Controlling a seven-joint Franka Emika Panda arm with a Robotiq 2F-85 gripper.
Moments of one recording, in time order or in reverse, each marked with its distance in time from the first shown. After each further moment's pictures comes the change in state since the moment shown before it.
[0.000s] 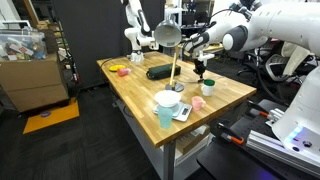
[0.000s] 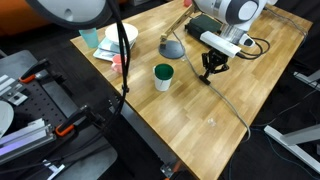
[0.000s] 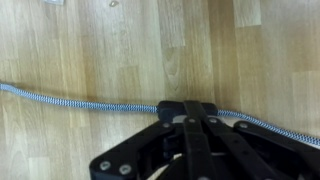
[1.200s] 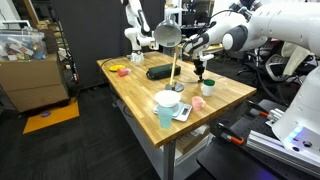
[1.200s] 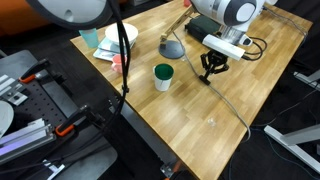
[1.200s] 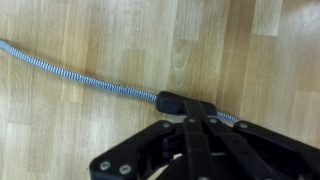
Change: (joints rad) arm 0.000 0.000 0.017 -0.015 -0.024 0.035 -0.203
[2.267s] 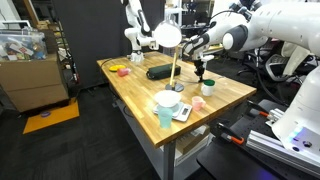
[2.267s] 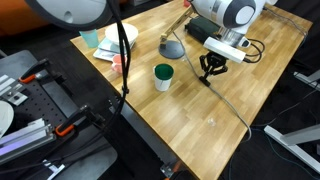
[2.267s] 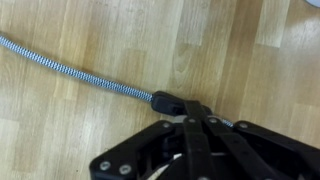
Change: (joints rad) arm -0.007 -0.001 0.009 -0.014 0.000 0.000 -0.079
